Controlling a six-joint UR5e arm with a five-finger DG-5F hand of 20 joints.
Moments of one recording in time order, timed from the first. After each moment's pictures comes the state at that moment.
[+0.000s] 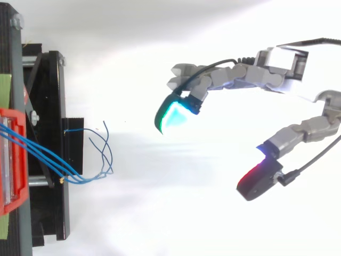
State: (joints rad) arm 0.13 -2.03 -1.68 -2.53 -1.27 -0.19
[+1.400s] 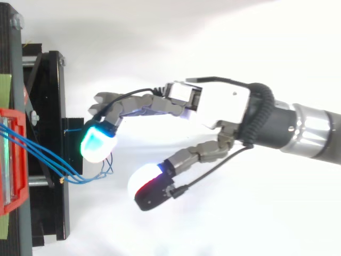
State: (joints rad) arm 0.17 -2.35 -1.42 -2.38 -1.20 -0.17
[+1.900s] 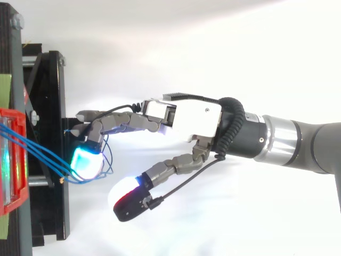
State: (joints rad) arm 0.18 -2.44 -1.33 -2.34 -1.22 -0.18
